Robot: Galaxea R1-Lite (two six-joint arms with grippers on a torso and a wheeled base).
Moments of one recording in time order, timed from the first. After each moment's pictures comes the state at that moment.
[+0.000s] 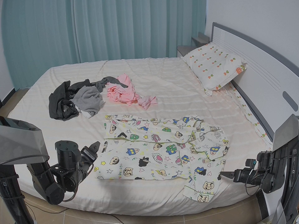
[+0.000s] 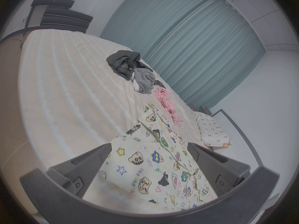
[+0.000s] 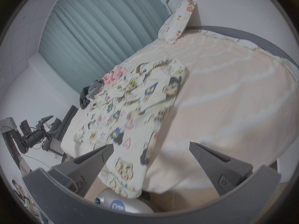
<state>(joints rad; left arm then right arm) -0.36 2.09 -0.29 -1.37 0.34 -0.98 -0.06 2.47 -0.19 -1.55 0.47 0.23</state>
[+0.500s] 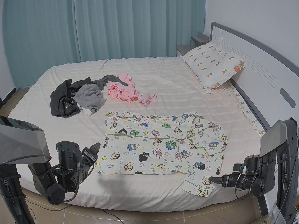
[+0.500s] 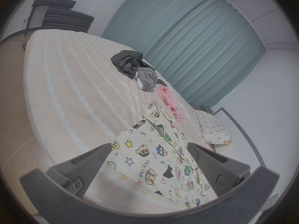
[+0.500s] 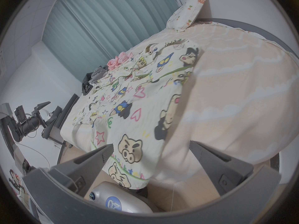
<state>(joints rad) -0.36 2.11 -0.29 -1.37 0.34 -0.98 0.07 2.56 -0.27 -1.55 0.41 0.23</state>
